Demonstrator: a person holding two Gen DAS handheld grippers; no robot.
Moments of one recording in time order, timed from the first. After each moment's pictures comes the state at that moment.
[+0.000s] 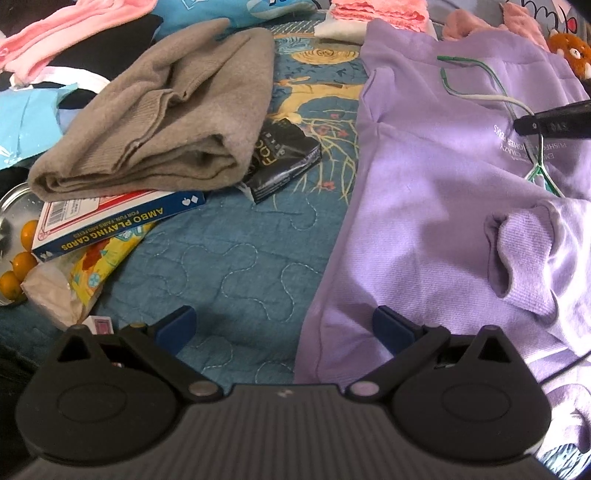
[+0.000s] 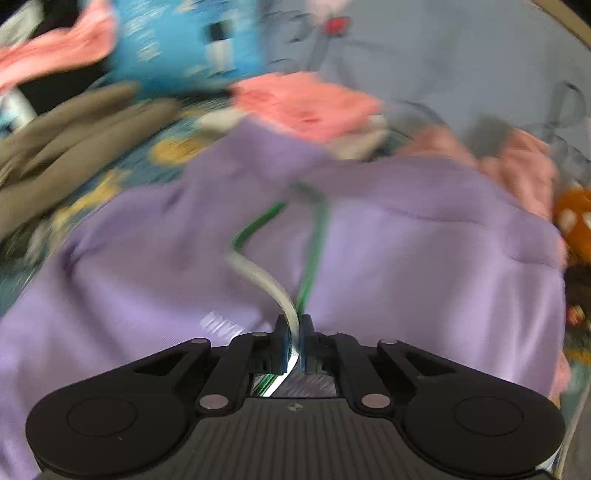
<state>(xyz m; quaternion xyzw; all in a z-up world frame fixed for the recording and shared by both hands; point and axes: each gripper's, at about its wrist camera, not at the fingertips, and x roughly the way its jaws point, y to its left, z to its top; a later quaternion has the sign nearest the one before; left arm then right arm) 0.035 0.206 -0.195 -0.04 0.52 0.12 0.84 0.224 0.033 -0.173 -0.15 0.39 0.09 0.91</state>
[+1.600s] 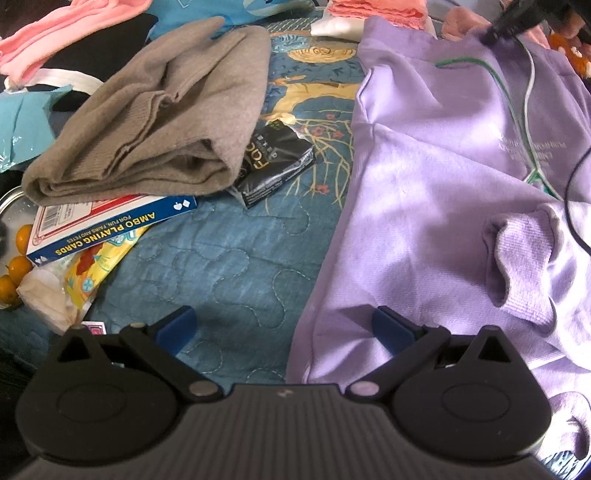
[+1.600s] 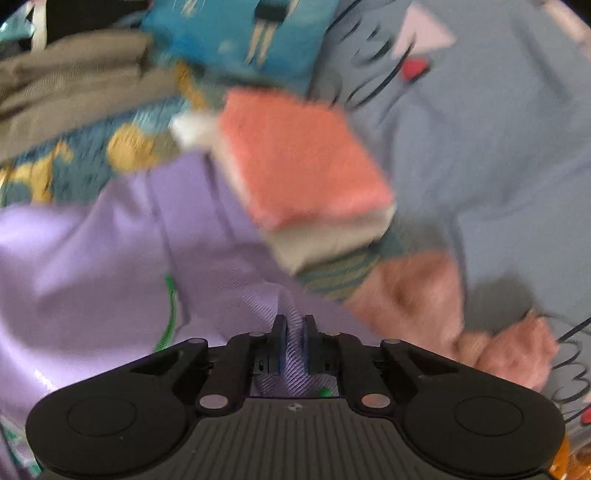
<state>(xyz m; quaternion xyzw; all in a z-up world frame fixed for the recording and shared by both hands) 0.043 0.201 -0.196 -0.04 0.53 0.12 0.84 0.360 0.057 -0.130 -0.38 0.38 0.20 0.82</state>
